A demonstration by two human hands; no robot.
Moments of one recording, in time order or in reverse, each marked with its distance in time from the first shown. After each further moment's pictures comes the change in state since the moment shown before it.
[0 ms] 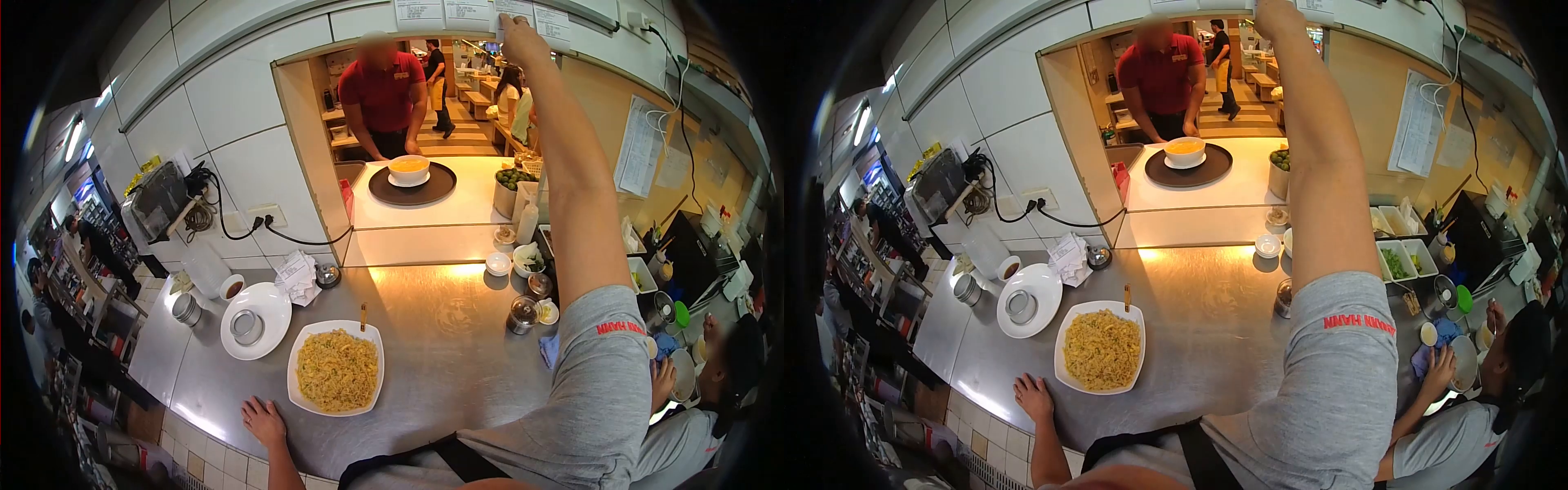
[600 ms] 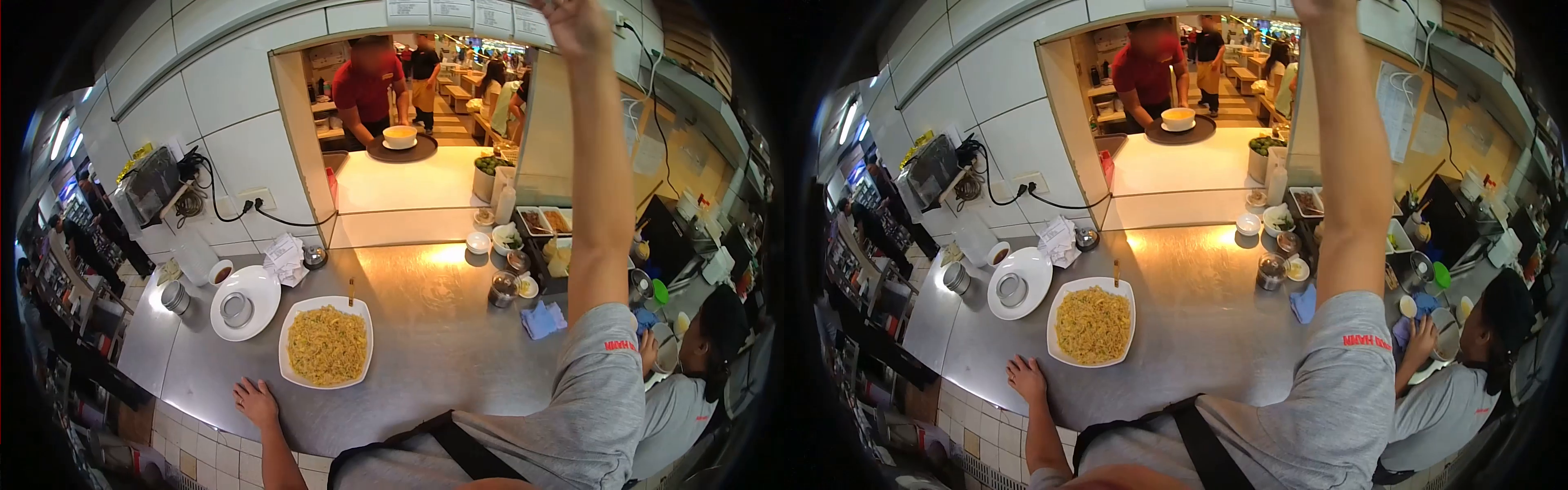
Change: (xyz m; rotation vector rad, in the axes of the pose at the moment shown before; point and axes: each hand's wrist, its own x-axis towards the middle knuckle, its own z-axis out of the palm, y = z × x) left_hand -0.003 -0.001 -0.006 -0.003 -0.022 0.002; right_hand -0.072 -0.024 -0.206 1.964 0.195 -0.017
